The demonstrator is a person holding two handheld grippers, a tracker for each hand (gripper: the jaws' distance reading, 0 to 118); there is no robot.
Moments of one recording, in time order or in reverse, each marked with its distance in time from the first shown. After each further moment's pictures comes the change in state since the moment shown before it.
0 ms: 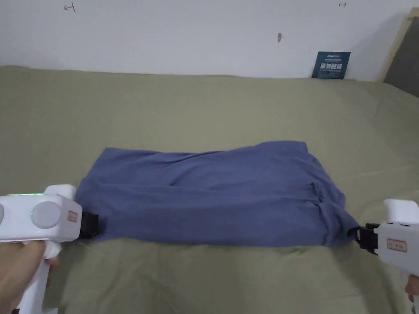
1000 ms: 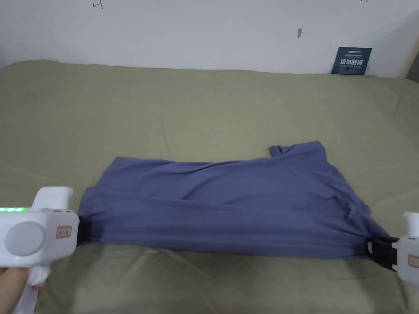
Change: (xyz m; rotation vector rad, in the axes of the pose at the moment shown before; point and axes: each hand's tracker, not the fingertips) left arm -0.026 -0.090 0.101 0.103 -0.040 -0.007; right arm -0.005 -0.060 0.054 -0.014 0.063 -0.005
